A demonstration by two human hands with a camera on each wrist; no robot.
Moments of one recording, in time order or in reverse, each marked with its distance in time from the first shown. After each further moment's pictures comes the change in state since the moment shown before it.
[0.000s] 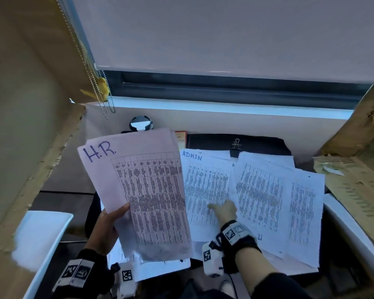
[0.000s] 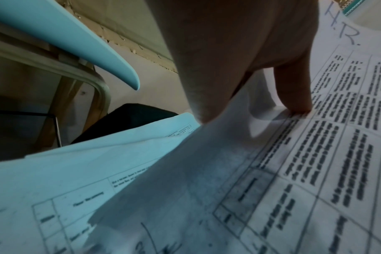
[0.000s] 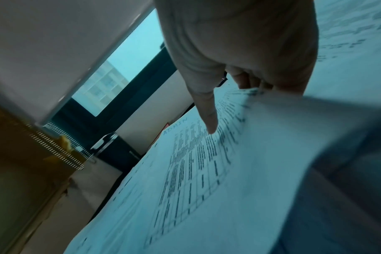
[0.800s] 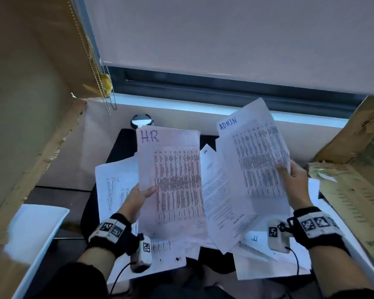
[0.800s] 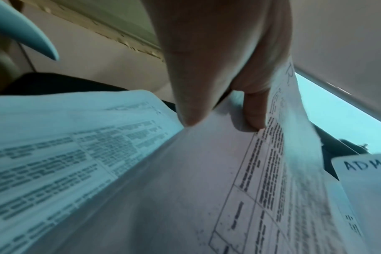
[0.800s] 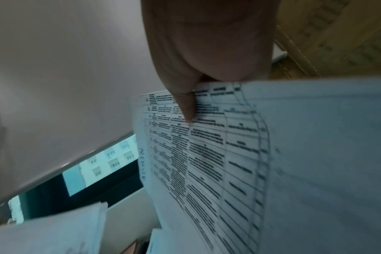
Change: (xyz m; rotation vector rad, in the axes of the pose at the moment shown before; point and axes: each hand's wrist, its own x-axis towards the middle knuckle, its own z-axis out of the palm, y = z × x) left_hand 0.039 0.001 0.069 0.254 -0.053 -0.108; right_hand 0.028 -0.033 -0.182 0.233 0.232 -0.641
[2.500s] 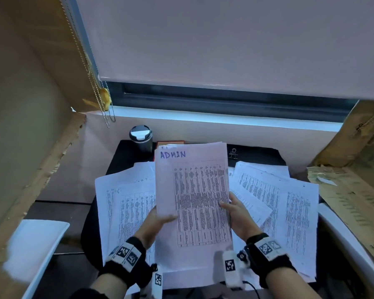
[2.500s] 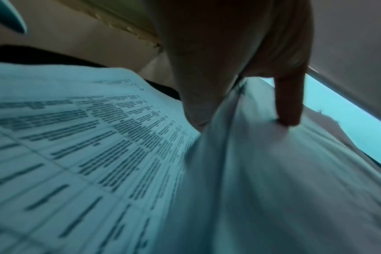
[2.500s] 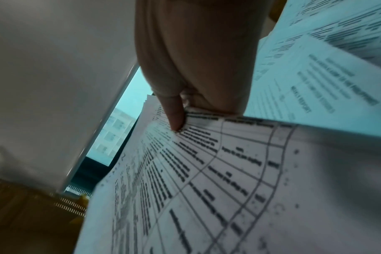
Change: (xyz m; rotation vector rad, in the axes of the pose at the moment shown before) left_hand -0.035 -0.015 0.037 0.118 -0.189 -0.014; right_hand -0.083 0.003 0.102 0.595 -0.519 0.519
